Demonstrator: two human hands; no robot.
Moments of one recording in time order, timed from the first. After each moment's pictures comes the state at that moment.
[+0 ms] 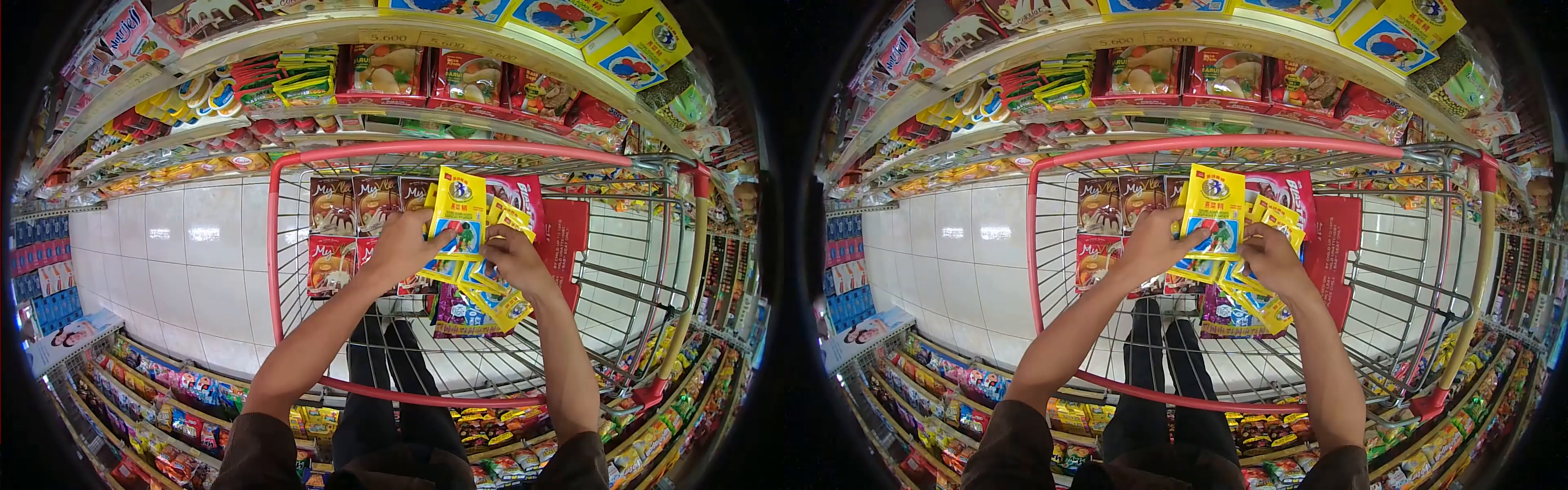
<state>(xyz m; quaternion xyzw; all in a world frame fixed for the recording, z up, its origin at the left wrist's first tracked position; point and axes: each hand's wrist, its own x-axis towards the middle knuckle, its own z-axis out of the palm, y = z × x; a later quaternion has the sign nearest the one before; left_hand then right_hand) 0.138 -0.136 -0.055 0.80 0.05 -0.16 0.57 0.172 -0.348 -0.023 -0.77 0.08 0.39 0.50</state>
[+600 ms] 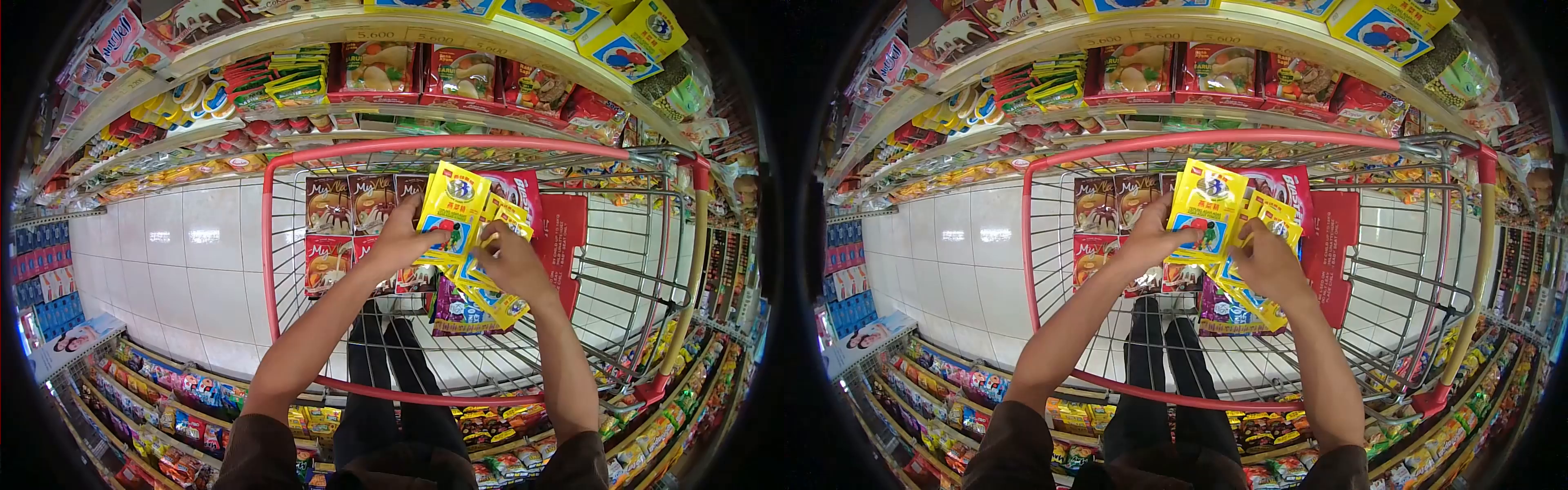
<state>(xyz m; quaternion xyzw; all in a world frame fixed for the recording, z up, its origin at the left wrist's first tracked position) 0.143 -0.143 -0.074 0.62 0.11 -0.18 0.75 0.175 -0.337 0.004 -0.87 0.00 0.40 0.28</state>
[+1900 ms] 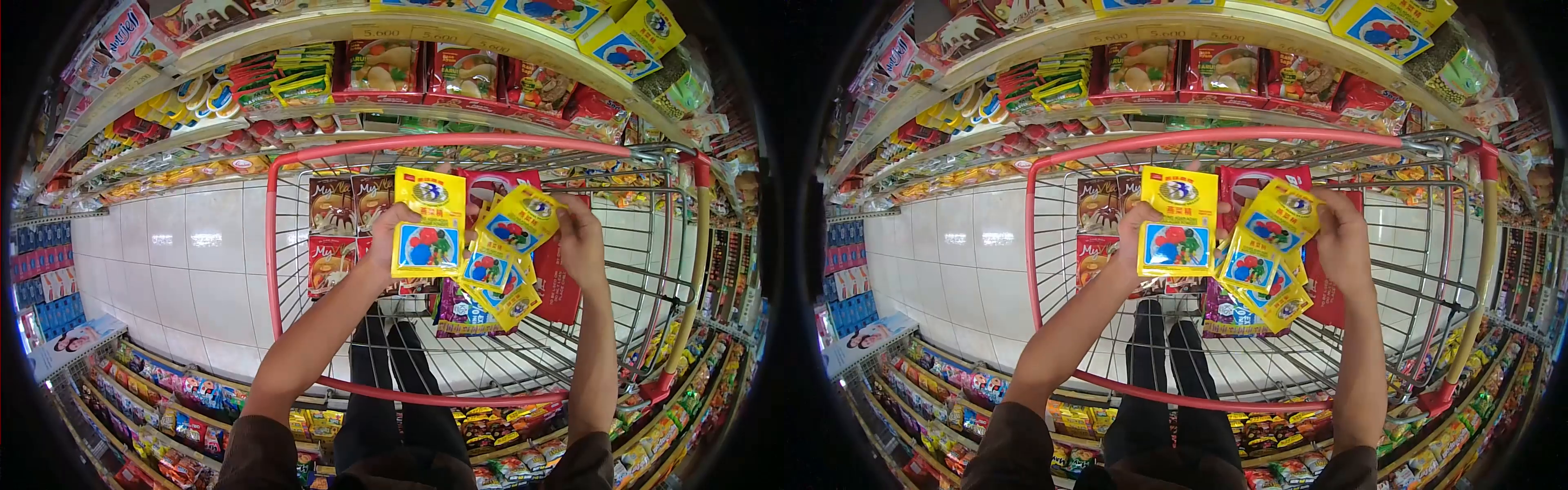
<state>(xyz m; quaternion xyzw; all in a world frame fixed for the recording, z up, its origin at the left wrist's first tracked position) 0.142 -0.137 -0.071 0.02 -0.01 -0.25 0.97 0.200 -0.404 0.012 -0.90 -0.07 0.08 0.42</state>
